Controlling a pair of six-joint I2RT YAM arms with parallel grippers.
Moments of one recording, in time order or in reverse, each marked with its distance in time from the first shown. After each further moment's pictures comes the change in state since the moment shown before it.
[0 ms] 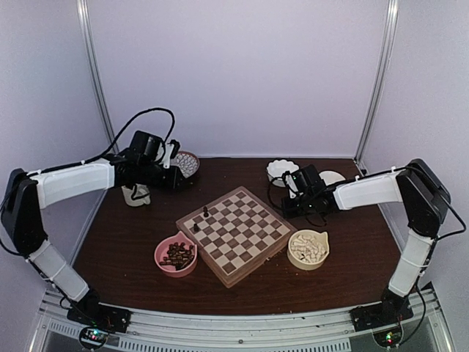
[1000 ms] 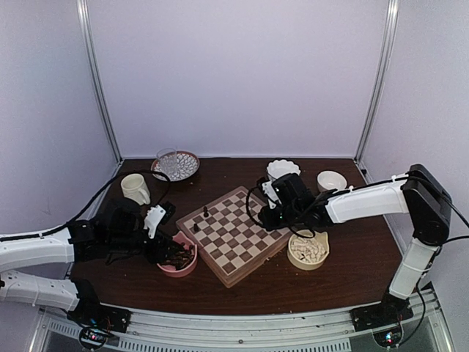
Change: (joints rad) left arm -0.318 -0.648 -0.694 0.093 -0.052 0.100; right arm 0.212 -0.056 -0.019 0.058 0.006 -0.018
